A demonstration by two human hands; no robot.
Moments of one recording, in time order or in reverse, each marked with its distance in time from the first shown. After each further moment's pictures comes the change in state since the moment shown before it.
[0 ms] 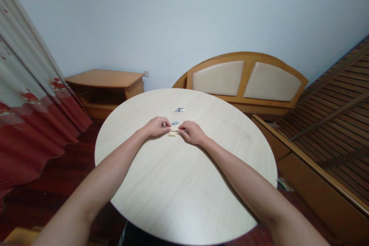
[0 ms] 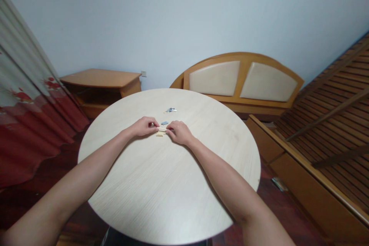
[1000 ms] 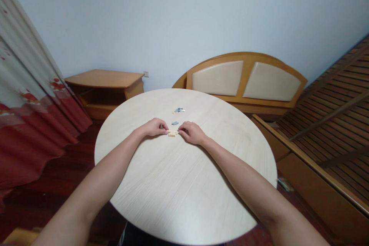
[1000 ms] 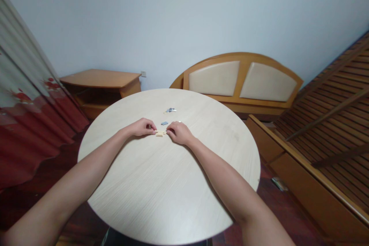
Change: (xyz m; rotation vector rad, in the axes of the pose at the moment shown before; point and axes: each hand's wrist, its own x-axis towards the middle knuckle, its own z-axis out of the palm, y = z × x) left_hand -0.002 -0.020 -0.003 -0.159 -0.174 -0.091; right_hand 0.000 0.000 -0.002 0.002 -0.040 0.010
